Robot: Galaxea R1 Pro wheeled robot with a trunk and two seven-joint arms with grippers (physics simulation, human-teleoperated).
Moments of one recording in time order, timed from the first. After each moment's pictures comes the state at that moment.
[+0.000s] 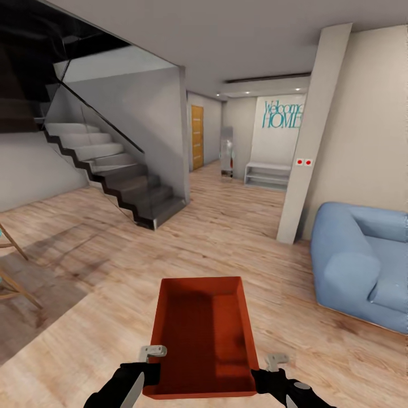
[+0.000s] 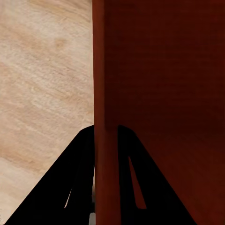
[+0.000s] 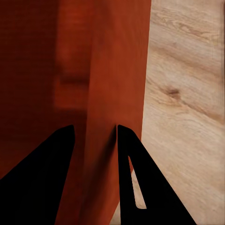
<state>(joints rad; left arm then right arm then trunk) -0.42 -0.06 -0.11 -0.57 0.16 0.43 0.12 -0.49 -0.02 0.06 -0.23 -0.07 -0.04 0.26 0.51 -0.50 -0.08</state>
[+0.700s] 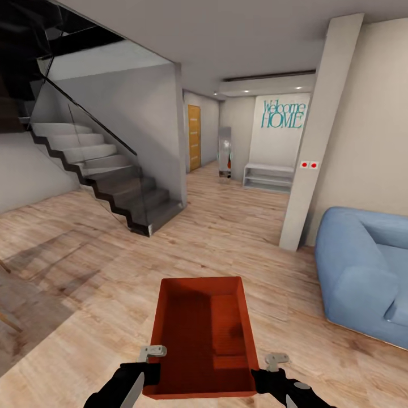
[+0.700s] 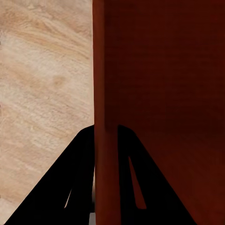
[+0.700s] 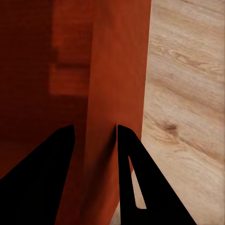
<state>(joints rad) -0.42 -0.06 -0.11 -0.57 0.16 0.43 0.12 -0.49 -0.02 0.06 -0.23 -0.07 -0.04 0.26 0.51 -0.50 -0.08</state>
